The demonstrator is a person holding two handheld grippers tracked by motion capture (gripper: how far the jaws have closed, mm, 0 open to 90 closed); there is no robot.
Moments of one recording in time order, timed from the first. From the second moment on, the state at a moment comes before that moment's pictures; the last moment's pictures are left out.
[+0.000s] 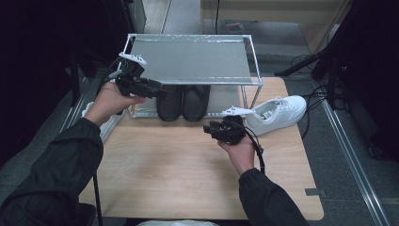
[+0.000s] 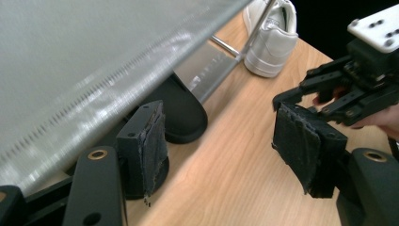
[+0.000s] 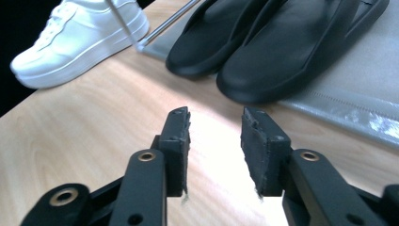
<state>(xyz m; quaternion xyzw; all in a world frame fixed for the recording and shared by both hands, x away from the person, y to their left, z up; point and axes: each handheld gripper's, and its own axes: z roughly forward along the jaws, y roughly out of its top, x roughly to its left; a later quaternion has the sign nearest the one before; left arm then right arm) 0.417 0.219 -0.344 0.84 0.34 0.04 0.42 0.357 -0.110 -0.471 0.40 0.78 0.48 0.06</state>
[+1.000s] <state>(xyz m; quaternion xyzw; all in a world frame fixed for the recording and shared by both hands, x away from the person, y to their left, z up) 0.342 0.233 -0.432 0.84 0.34 0.03 0.42 0.311 -0.181 -0.478 0.38 0.79 0.48 0.05</state>
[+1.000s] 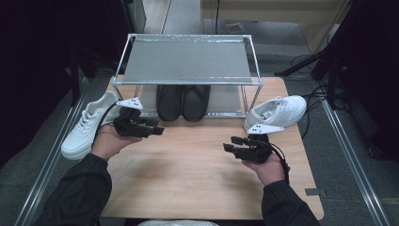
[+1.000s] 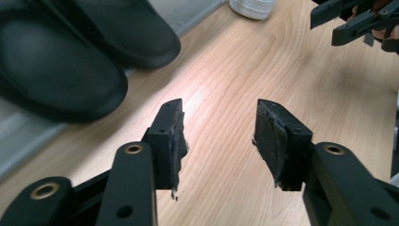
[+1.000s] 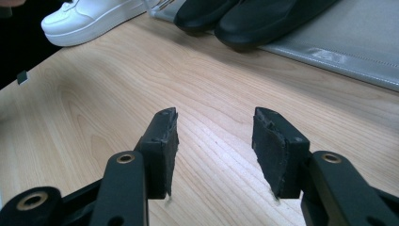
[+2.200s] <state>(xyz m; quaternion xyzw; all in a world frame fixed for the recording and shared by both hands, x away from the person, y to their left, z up) 0.325 0.345 -0.454 0.80 0.44 0.07 0.41 0.327 -0.162 -0.473 0.35 0.80 0.48 0.04</state>
